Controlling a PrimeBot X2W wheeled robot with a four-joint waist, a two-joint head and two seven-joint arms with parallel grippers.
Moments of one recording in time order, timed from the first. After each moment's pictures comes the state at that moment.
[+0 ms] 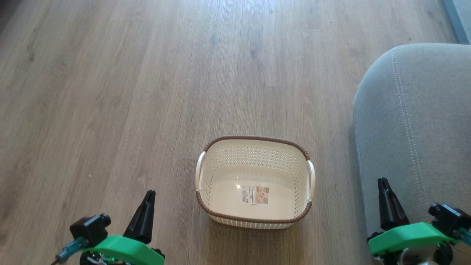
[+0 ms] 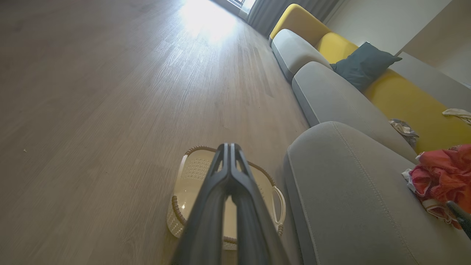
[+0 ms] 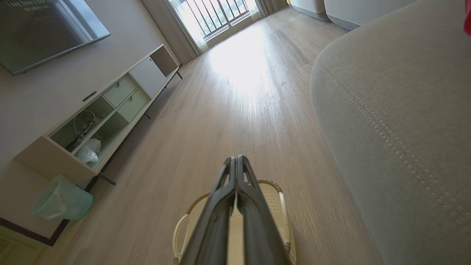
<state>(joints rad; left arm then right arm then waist) 0.06 0.06 -0.13 0.23 -0.57 -0.13 -0.19 0.09 -0.04 -0.03 0.19 0.56 0.12 -0.18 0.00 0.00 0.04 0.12</state>
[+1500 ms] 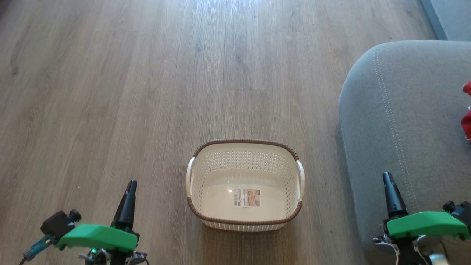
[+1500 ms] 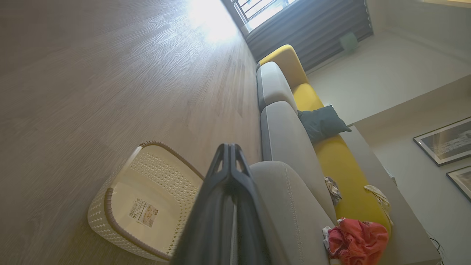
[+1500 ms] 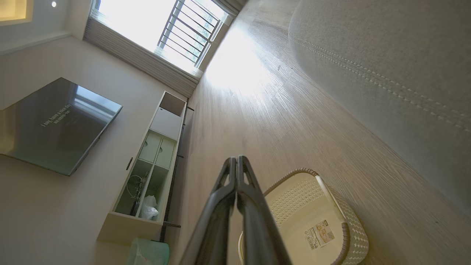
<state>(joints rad) 0.01 0.07 -0.06 0.25 -1.07 -0.13 -0.07 0.03 -0.05 -0.06 0.23 1.06 0.12 -0.06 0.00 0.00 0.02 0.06</state>
